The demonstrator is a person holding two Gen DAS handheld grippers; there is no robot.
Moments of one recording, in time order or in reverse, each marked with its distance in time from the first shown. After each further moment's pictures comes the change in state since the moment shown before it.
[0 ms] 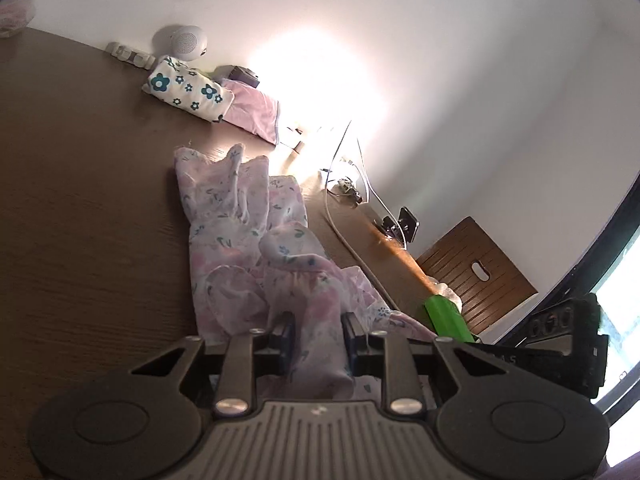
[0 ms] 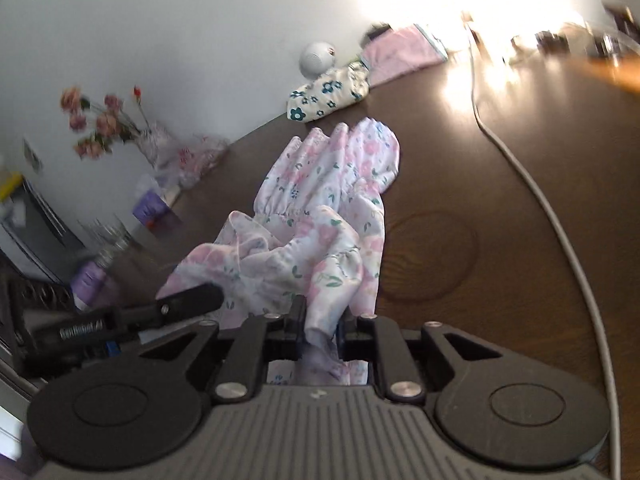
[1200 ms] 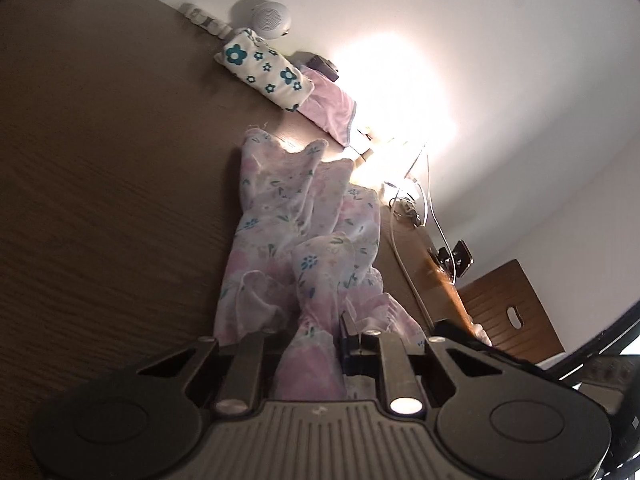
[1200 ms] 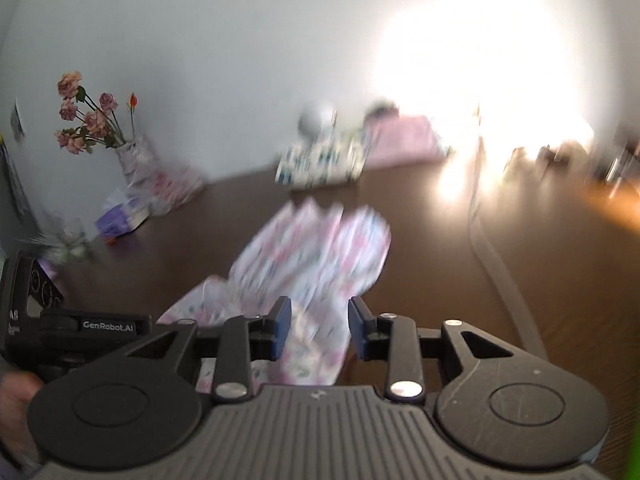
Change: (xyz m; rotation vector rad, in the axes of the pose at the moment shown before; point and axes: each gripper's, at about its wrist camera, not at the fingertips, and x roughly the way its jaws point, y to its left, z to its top) left arm 0.034 0.048 0.022 -0.244 0.004 0.089; right arm -0.006 0.030 0.024 -0.188 -0.199 -0.131
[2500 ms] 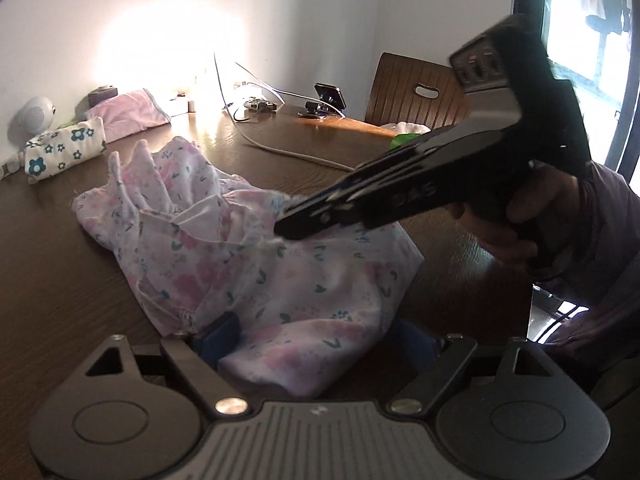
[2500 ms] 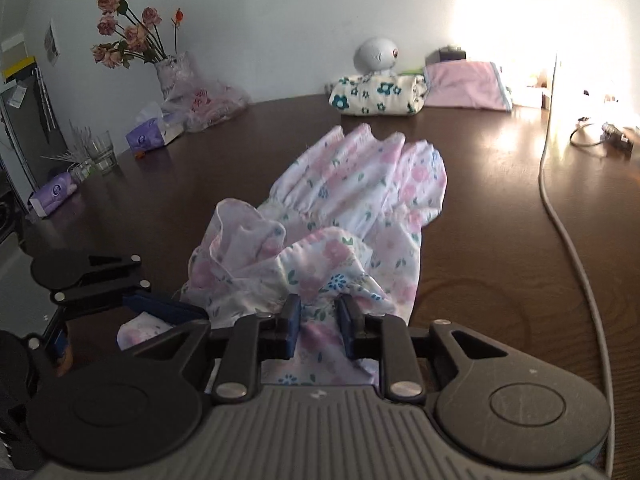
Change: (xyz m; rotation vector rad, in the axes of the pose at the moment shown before) left arm -0.029 -0.063 -0.061 0.944 0.249 -0.057; right arm 0.041 0.017 -0.019 -0.121 0.243 0.115
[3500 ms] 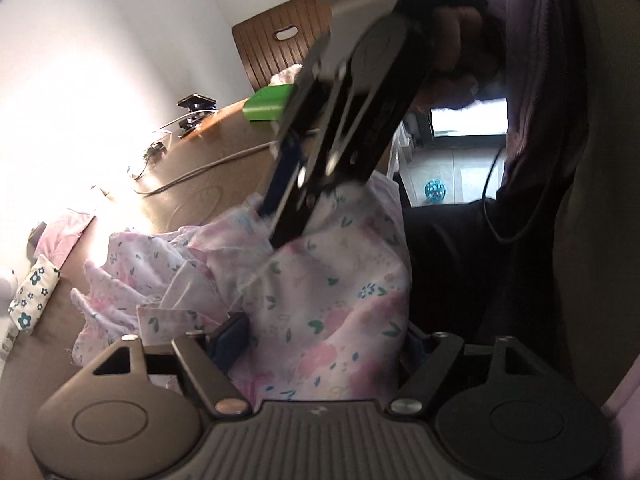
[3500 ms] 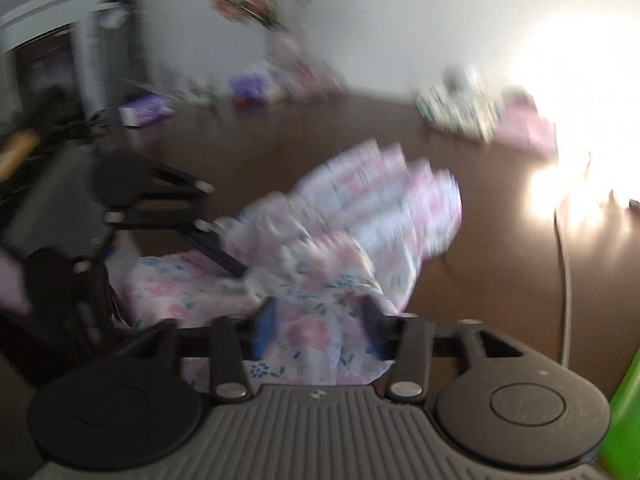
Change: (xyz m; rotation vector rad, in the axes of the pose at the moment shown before) left arm -0.020 -0.122 -0.030 0.590 0.118 0.047; right arm -0.126 0.034 -0.077 -0.427 -0.071 0.162
